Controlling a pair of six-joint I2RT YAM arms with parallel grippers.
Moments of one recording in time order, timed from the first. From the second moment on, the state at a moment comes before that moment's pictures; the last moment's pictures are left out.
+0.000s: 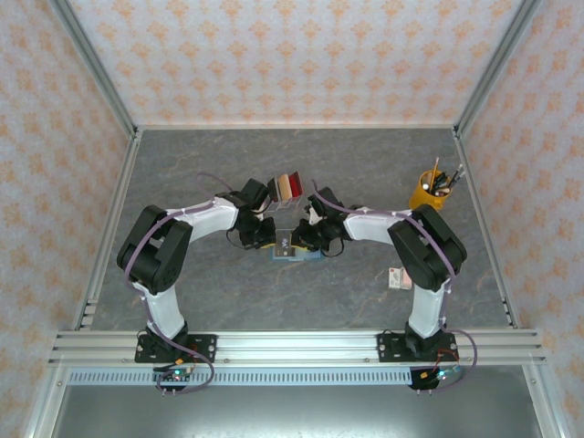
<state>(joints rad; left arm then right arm) -0.45 1.82 1.09 -0.57 0.32 -0.75 0.63 1.87 1.03 -0.21 -0.50 0.81</state>
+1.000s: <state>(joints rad) -0.45 1.72 1.06 -0.54 0.30 -0.76 0.62 1.82 1.03 -0.31 -0.45 0.74</state>
